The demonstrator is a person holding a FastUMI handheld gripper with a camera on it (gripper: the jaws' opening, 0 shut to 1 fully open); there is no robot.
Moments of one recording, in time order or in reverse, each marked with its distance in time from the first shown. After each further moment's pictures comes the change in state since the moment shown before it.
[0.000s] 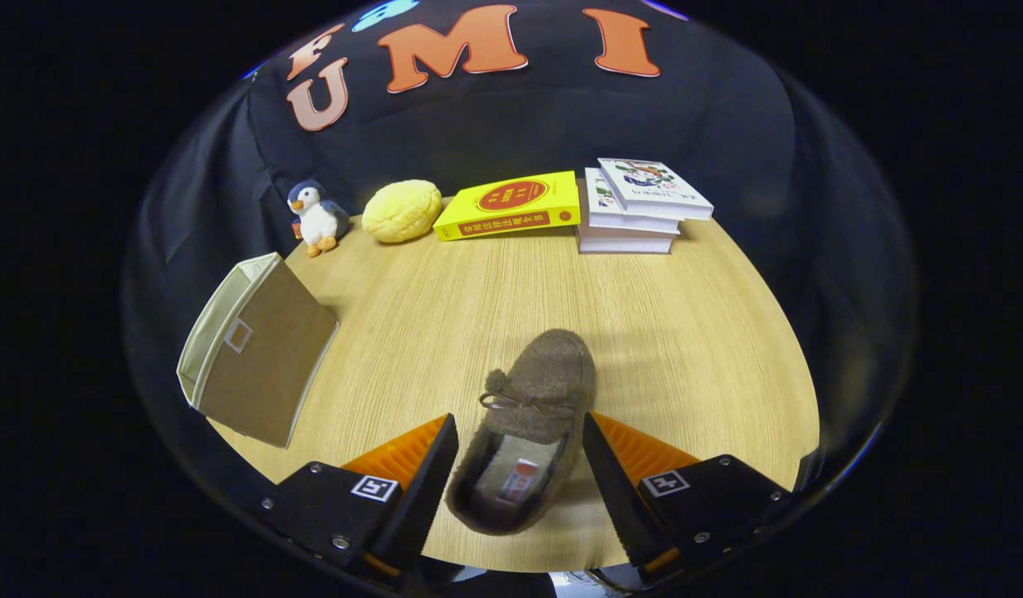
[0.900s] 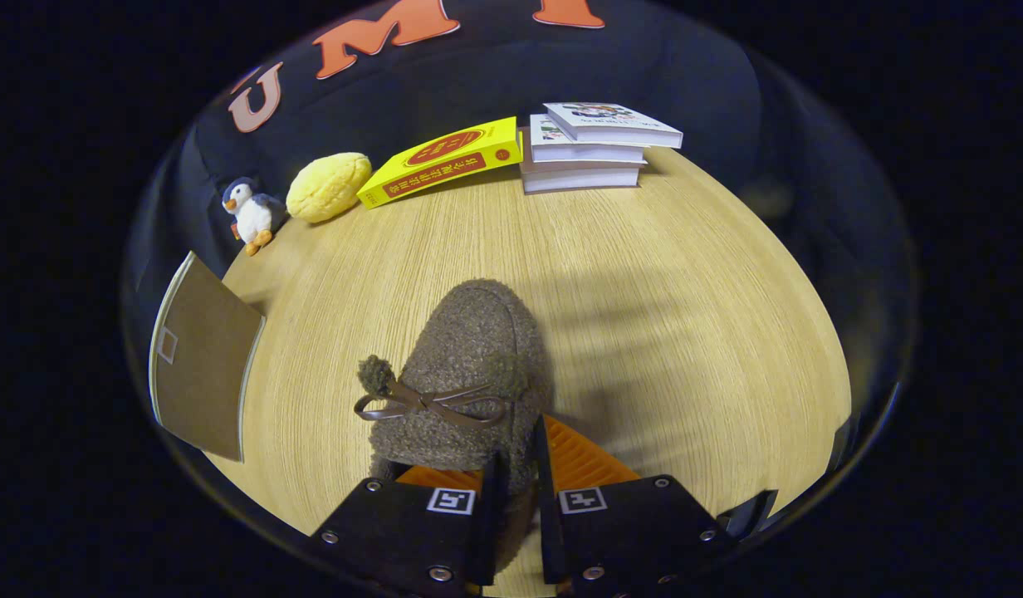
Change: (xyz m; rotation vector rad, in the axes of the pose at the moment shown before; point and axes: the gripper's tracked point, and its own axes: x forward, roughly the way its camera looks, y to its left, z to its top) arm 0.065 -0.040 -0.039 0.154 0.098 -0.104
